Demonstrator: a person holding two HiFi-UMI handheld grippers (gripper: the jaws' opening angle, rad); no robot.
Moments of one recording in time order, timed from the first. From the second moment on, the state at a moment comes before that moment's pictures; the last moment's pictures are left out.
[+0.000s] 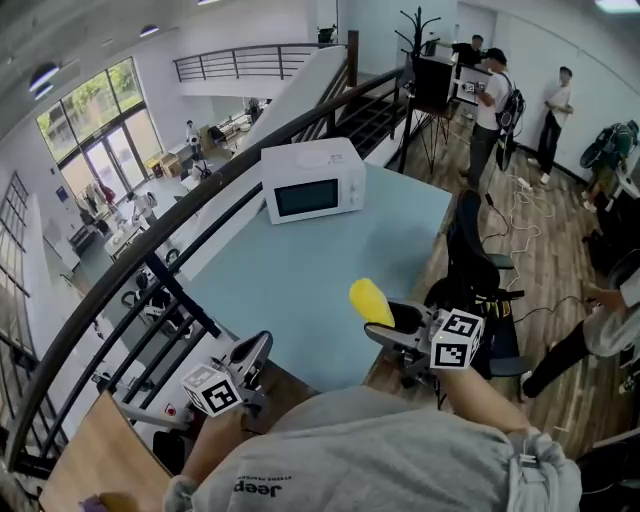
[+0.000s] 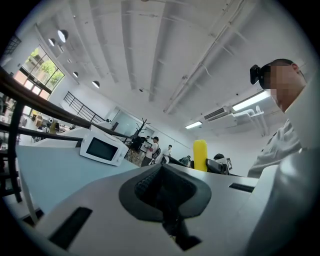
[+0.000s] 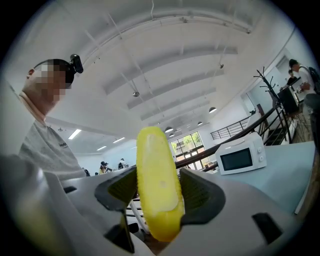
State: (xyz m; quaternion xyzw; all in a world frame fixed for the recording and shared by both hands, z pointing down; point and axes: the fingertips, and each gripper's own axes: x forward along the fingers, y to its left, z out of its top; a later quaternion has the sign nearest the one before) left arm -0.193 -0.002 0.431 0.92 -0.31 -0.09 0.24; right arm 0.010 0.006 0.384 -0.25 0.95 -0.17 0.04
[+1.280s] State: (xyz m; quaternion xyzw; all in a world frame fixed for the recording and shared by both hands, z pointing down) left arm -0.082 -0.105 0.442 0.89 -0.38 -0.09 0.25; right arm 0.102 -0.115 0.401 -0.18 0.96 -0.19 0.01
